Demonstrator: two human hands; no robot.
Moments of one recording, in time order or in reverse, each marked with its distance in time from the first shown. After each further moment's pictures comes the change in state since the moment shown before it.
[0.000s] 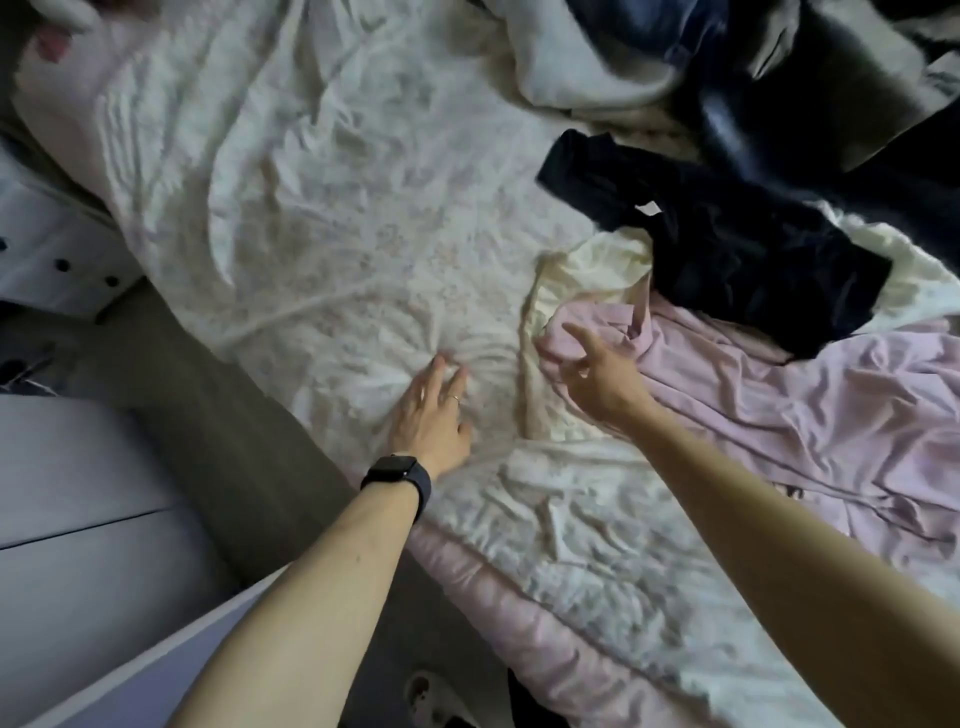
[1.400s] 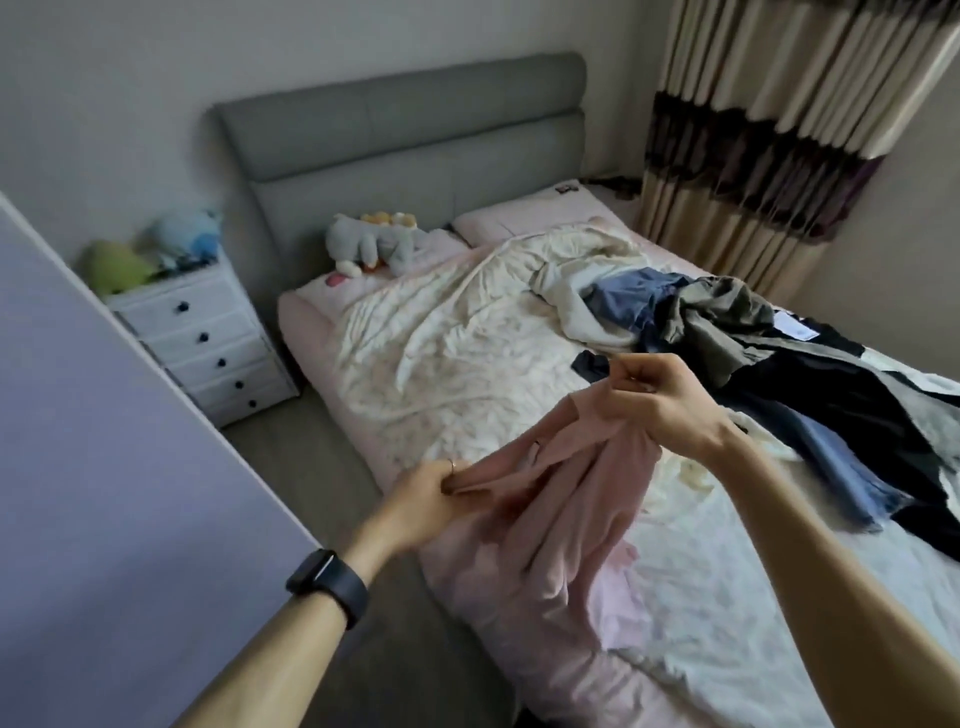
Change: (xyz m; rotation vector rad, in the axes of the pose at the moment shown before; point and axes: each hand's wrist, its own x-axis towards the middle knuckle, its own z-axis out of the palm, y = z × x) left_hand -0.430 -0.063 -0.116 -0.670 0.330 0.375; right_hand -0.456 -0.220 -0.126 0.296 0.174 -0.668
